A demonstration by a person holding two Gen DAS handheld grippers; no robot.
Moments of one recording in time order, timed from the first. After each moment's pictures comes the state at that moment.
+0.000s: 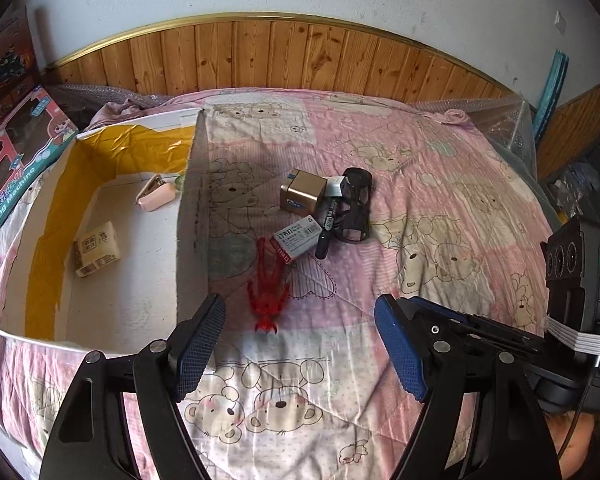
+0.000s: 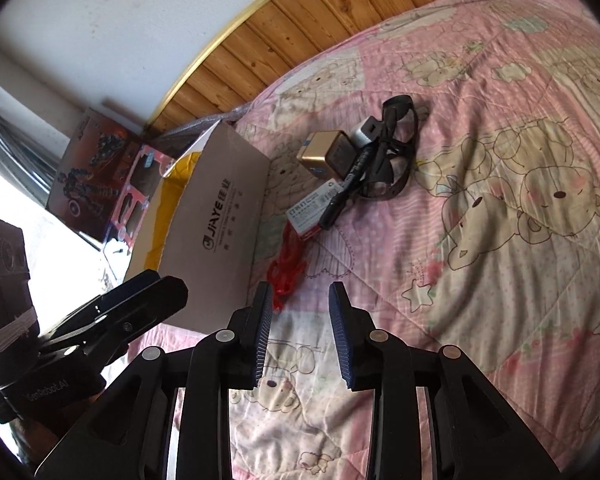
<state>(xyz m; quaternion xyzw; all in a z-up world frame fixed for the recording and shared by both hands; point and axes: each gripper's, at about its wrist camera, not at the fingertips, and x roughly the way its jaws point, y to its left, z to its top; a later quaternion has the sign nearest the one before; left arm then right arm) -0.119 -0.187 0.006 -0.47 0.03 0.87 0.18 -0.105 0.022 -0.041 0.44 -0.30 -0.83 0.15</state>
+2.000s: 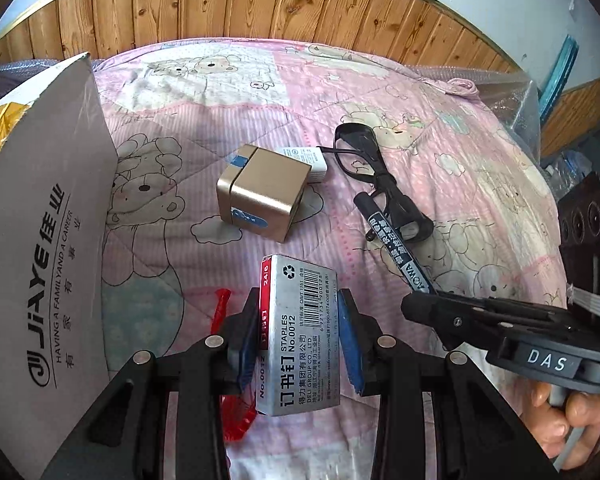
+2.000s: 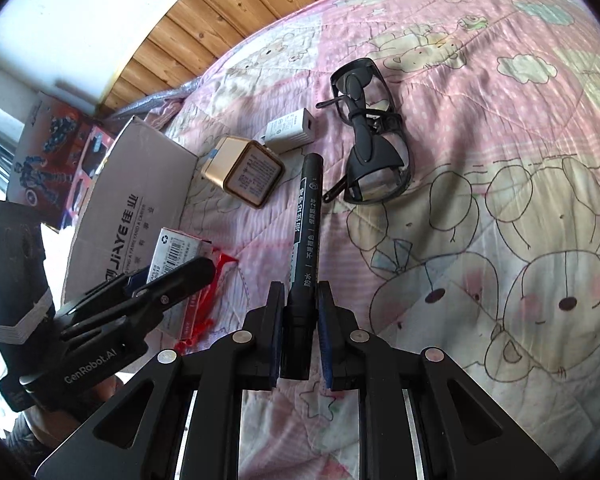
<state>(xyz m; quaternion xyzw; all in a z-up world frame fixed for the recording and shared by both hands) -0.217 -0.137 -0.083 -0.50 0.00 0.83 0.23 -0.199 0.062 -0.095 0.51 -0.25 -0.81 0.14</state>
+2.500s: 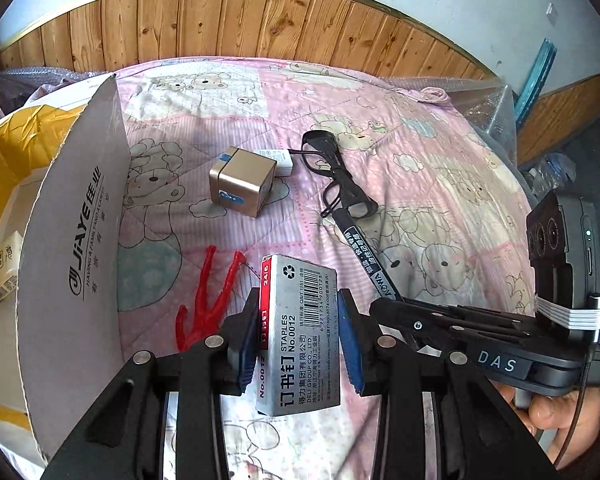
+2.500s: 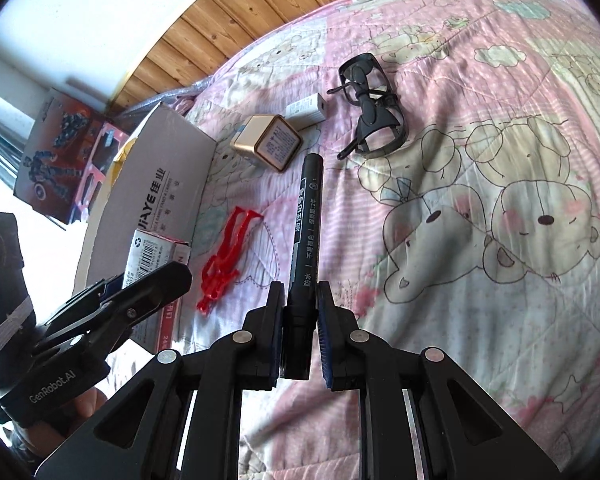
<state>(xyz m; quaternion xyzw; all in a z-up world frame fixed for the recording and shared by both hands) -0.153 -0.143 -0.042 -0.48 -0.01 0.84 0.25 -0.140 0.051 -0.071 0.50 -0.25 -0.82 0.14</state>
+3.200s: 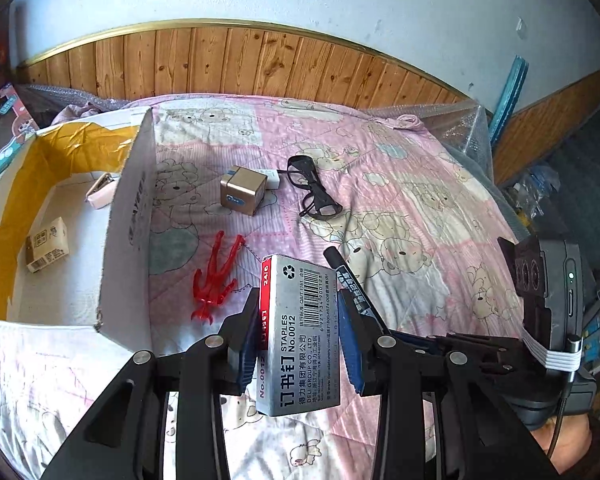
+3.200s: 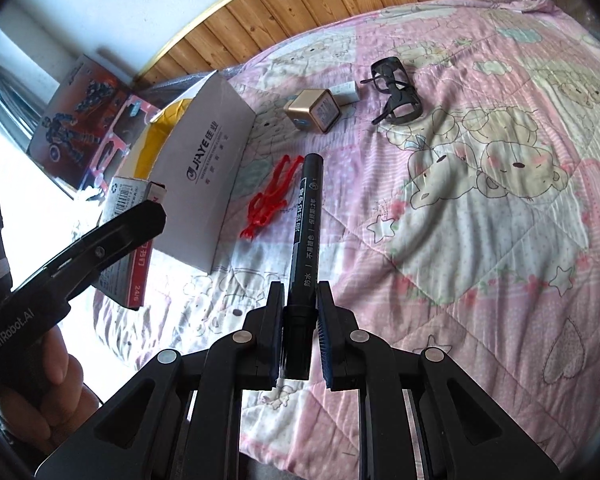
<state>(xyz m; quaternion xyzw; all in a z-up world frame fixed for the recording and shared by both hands) -0.071 -0.181 0.011 -0.42 -0.01 0.87 0.24 -0.050 0.008 -0.031 0.49 -0.20 -0.84 0.14</state>
